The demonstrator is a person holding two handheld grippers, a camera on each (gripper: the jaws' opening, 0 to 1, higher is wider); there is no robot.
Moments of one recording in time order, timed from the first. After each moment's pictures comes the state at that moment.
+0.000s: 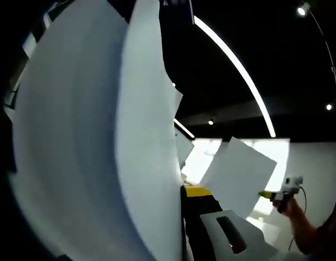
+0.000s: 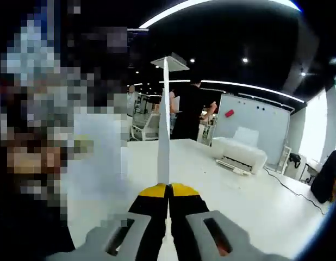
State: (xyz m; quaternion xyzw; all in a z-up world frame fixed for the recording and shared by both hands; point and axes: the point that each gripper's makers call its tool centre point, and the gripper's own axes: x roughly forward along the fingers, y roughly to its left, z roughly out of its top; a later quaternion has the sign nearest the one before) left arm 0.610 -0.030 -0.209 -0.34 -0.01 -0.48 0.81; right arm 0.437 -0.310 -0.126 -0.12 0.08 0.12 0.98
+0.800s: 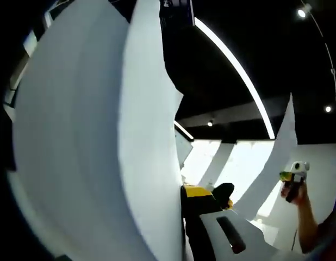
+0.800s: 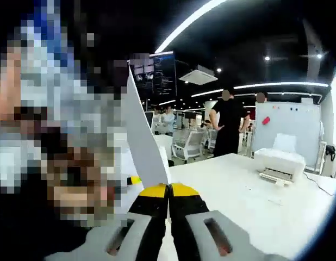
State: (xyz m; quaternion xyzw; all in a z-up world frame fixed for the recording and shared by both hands) left arm 0.611 -0.030 -0.208 -0.34 -0.01 -0.48 0.81; right arm 0.422 -0.235 -0.071 0.00 0.06 0.29 0.96
